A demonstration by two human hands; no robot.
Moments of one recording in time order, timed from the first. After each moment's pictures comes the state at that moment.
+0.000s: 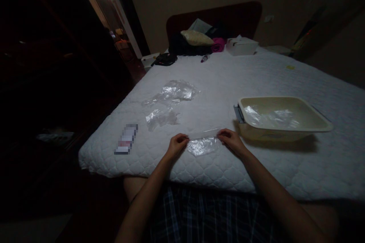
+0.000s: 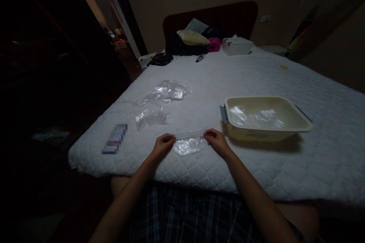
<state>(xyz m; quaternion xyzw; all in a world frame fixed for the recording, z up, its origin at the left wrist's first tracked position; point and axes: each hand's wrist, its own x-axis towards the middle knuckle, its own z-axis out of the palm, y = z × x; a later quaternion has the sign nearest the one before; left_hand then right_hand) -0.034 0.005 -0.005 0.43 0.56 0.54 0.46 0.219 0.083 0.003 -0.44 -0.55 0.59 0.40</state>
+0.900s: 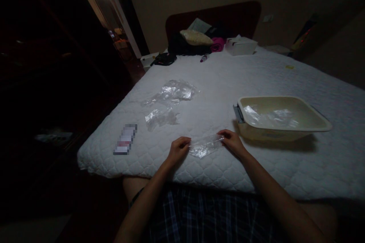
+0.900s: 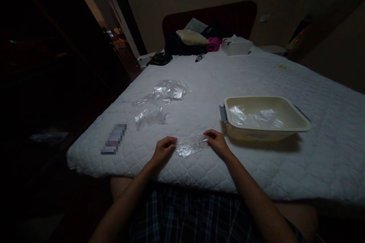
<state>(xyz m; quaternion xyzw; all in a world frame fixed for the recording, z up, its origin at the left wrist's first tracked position) -0.026 -0.010 0.003 0.62 0.56 0.50 0.25 0.221 0.081 0.004 -0.46 -0.58 0.55 0.40</state>
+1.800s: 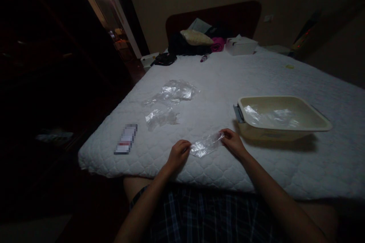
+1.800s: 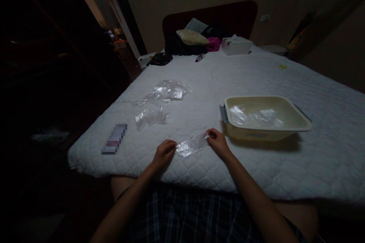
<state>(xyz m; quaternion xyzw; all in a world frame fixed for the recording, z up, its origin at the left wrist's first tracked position) -0.027 -0.027 -0.002 0.71 0.52 0.44 0.14 0.221 0.078 0.006 -0.45 -0.59 0.52 0.42</state>
